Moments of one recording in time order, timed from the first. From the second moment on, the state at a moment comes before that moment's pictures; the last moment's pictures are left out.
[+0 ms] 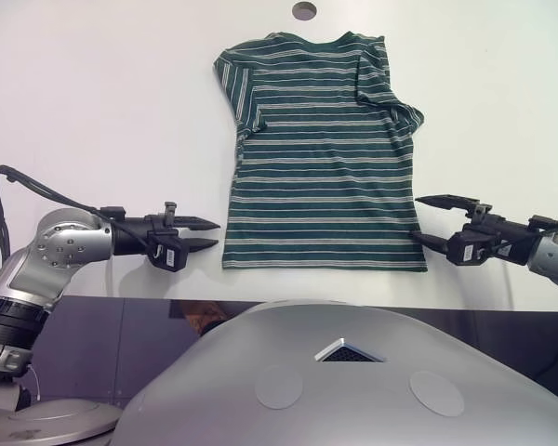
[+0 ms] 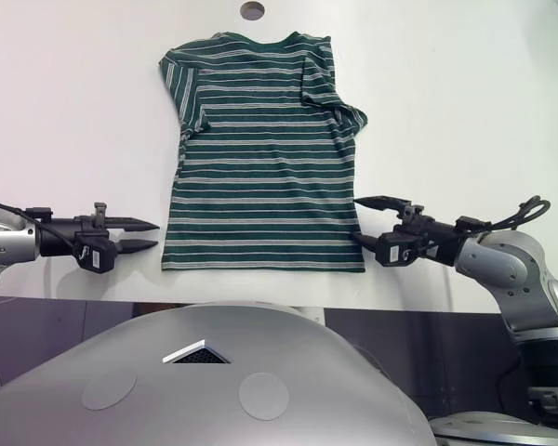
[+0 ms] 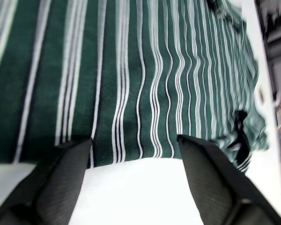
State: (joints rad) left arm 0.25 1.02 -0.23 0.00 0.06 -0.74 -0.97; right arm 0.44 -1.01 -0.01 -0.03 -0.24 -0.78 0.74
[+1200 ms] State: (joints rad) left arm 0.12 0.88 -0.40 -0.04 0.16 -0.63 -0.88; right arm 0.20 -1.04 0.13 0.27 -0.50 -1.22 0.47
